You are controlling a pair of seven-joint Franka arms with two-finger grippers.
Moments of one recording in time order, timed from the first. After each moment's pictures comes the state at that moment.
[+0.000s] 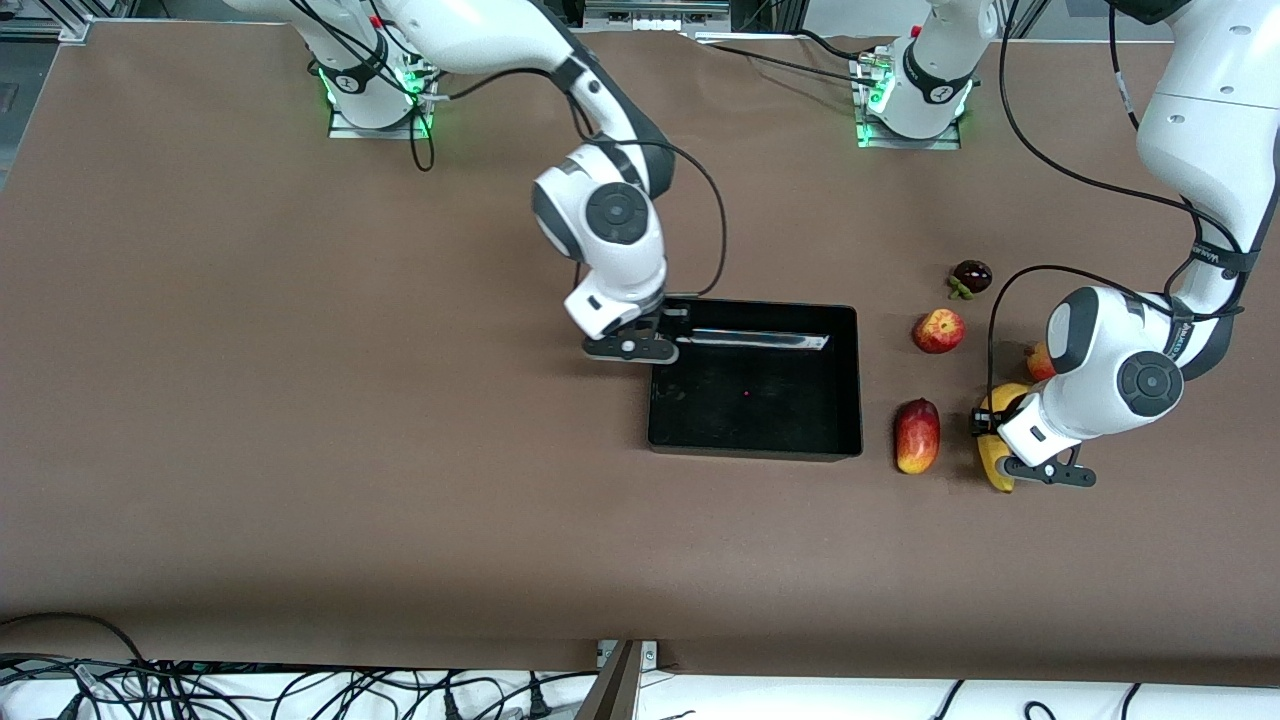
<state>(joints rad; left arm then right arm) 0.40 0.68 -0.39 -1.73 0.34 2.32 -0.01 0.92 0.79 -0.15 -1.38 0.15 2.26 0.82</state>
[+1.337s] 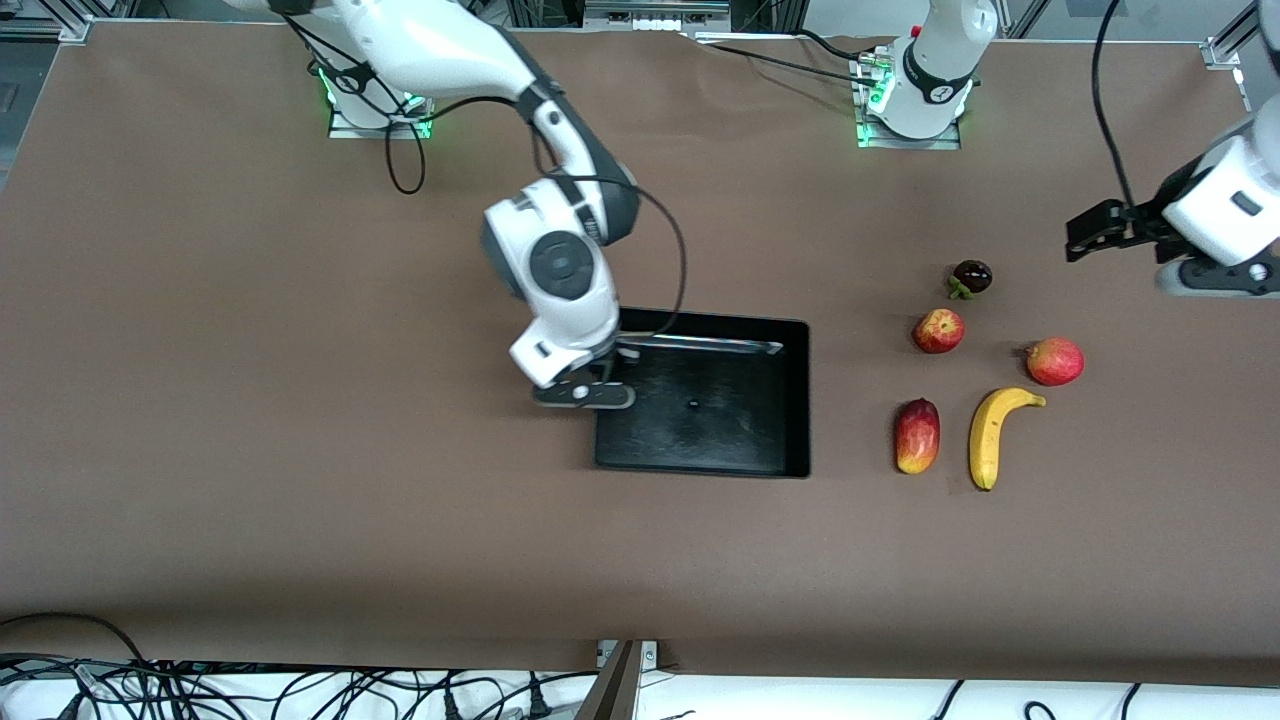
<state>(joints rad) -0.02 0.05 -0.01 -1.57 0.04 1.52 -0.01 0.74 0.73 -0.19 -1.28 0.18 2.00 0.50</state>
